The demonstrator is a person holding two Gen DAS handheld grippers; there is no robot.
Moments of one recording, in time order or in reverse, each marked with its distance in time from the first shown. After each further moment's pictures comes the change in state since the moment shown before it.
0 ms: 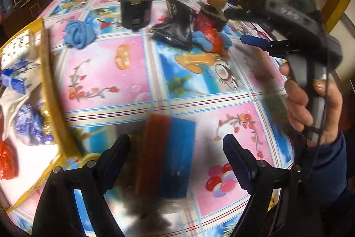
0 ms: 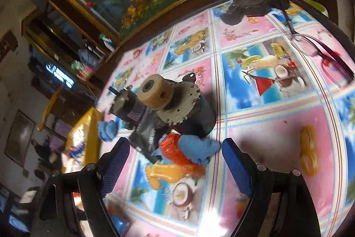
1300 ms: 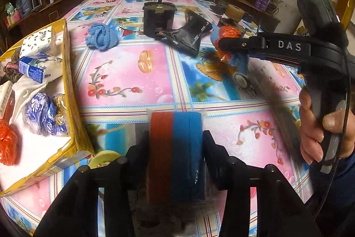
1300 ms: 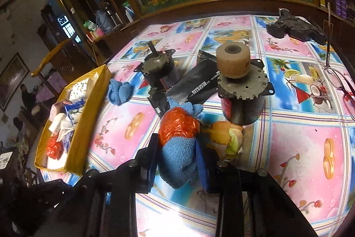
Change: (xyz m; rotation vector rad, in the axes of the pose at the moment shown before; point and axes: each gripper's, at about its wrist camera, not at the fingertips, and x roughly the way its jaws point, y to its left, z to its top) left arm 0.001 0.003 -0.019 -0.032 -0.143 0.092; right arm 0.021 0.068 -0.042 -0.303 0.031 -0.031
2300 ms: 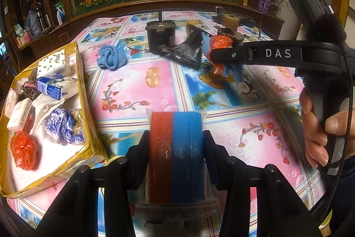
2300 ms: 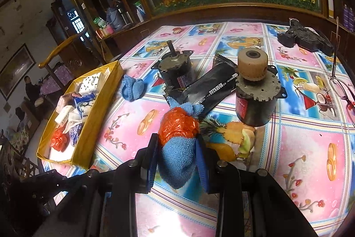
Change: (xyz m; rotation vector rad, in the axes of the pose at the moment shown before) left arm -0.016 -0.017 -0.006 0.077 -0.098 0.119; right arm -0.004 0.019 -0.007 -0.070 -0.018 0.022
